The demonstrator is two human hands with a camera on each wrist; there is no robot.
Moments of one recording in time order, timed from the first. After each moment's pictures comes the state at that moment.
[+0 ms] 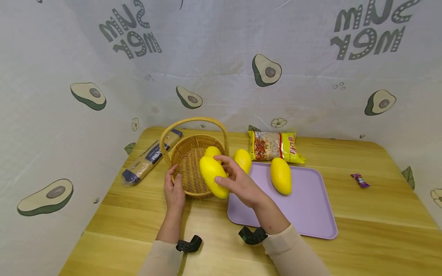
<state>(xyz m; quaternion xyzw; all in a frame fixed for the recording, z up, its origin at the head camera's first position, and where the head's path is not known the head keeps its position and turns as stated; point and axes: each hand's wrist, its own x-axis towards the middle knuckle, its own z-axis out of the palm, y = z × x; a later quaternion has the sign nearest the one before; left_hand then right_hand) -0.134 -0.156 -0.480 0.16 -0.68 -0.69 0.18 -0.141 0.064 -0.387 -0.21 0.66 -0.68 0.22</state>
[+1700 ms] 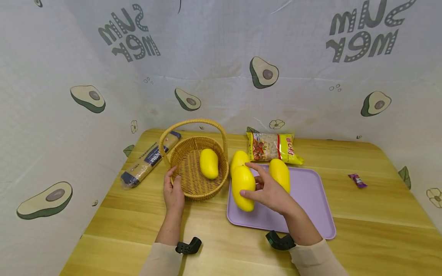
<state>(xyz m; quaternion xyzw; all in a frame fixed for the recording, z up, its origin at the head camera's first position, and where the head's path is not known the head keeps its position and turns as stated) -0.133 -0.156 -0.480 0.16 -0.68 -0.69 0.18 -0.131 0.139 -0.395 -0.11 0.83 -0.52 0.19</state>
